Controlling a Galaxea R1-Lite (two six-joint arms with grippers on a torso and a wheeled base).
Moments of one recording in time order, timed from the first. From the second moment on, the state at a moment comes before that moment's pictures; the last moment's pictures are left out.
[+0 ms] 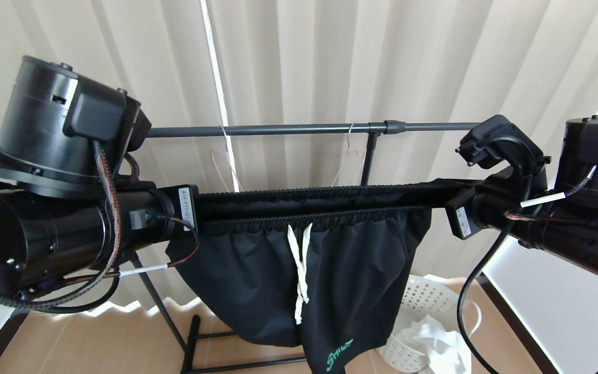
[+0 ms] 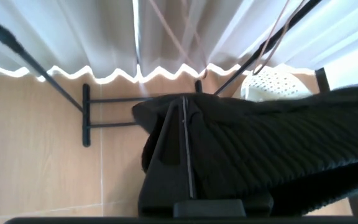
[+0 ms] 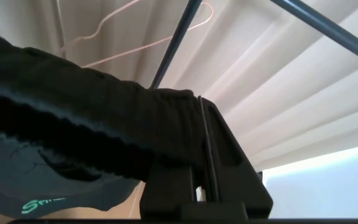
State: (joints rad) left arm -0.68 1.47 -1.15 0.27 0.52 -0.47; right arm 0.48 1.52 -0.84 -0.40 -0.29 -0.28
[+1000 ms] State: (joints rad) left arm -0.67 1.94 -1.88 0.27 0.33 -0.45; right arm 1.08 1.56 -0.80 -0.33 -0.18 -0.01
